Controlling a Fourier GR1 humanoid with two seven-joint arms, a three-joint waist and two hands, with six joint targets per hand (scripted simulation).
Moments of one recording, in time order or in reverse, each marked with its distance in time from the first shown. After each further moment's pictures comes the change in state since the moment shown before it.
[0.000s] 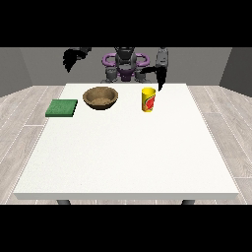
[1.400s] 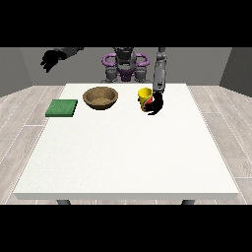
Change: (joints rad) left arm -0.228 0.047 0.172 0.799 -0.046 0.102 -0.570; right arm -0.084 -0.182 -0.187 0.181 -0.186 0.203 -0.046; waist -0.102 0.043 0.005
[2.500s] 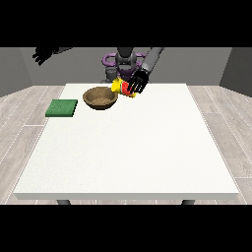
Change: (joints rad) left arm -0.293 -0.051 -0.484 0.192 -0.721 0.410 0.761; right arm 0.020 -0.087 -0.086 0.357 -0.037 0.104 0.005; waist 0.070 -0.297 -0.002
